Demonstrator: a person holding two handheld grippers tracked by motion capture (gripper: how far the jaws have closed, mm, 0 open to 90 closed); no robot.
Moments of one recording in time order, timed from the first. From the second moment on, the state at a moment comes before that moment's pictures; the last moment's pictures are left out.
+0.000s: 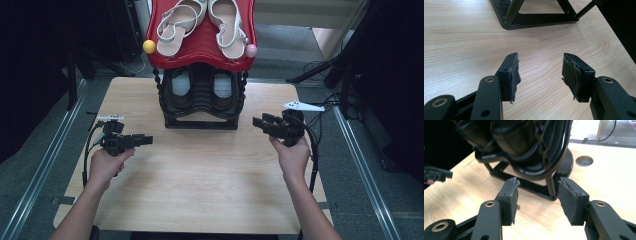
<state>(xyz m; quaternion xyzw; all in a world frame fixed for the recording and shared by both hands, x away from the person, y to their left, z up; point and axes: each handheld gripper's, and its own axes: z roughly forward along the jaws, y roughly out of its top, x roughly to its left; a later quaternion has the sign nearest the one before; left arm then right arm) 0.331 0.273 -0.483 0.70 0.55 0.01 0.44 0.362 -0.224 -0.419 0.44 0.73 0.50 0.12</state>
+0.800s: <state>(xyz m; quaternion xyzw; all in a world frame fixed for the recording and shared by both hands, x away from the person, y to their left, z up) 0.333 0.270 -0.485 0.71 0.55 0.01 0.44 0.341 -0.212 -0.468 0.43 0.76 0.48 0.10</state>
